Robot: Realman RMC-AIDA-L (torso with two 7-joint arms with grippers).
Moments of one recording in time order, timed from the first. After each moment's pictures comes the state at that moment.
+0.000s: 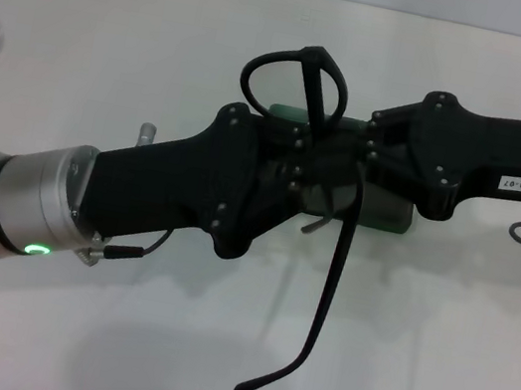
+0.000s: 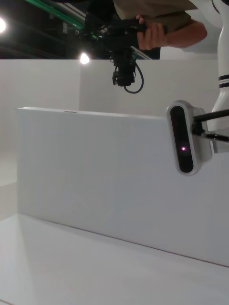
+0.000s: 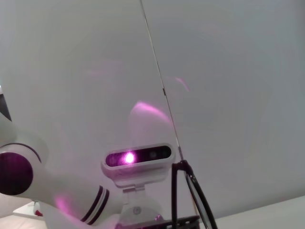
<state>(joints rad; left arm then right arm) -0.50 -2.10 1.21 0.28 1.16 1.92 -0.92 0.58 2.02 -1.28 -0.93 -1.45 -1.61 1.65</state>
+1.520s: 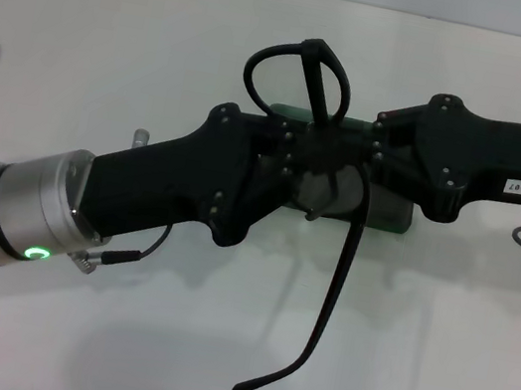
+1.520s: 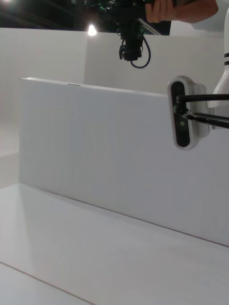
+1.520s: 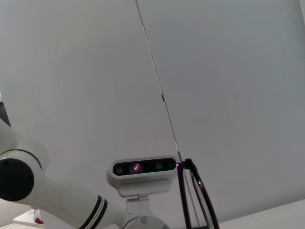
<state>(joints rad) -0.50 -2.10 1.21 0.21 1.12 1.90 -0.93 0.57 2.02 -1.27 -0.92 -1.43 -1.61 1.64</state>
